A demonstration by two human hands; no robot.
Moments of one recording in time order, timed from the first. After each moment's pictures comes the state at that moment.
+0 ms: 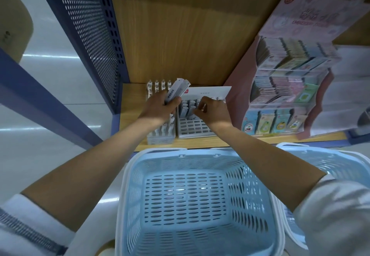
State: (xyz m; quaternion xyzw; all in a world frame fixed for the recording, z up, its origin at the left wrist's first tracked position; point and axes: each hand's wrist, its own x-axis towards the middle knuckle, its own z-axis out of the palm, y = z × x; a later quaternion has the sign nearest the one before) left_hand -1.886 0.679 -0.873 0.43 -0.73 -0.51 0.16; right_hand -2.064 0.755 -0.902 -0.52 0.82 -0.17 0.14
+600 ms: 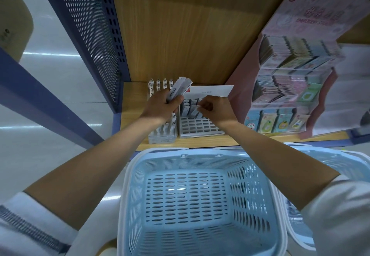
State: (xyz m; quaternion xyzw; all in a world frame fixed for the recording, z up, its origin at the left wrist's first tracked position) left_hand -1.888 0.677 -0.875 0.42 -0.72 -0.52 0.17; right_hand -2.079 0.755 -0.903 -0.57 0.76 -0.24 0.18
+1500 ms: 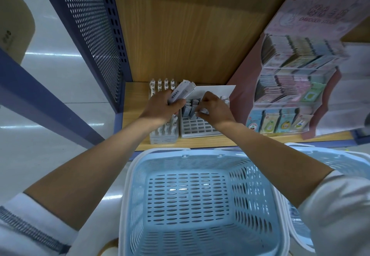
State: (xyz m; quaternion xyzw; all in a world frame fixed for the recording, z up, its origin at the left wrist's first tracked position) left_hand -1.885 0.673 -0.878 0.41 -0.75 -0.49 0.15; right_hand -2.077 0.749 -0.914 -0.65 0.74 -0.10 0.13
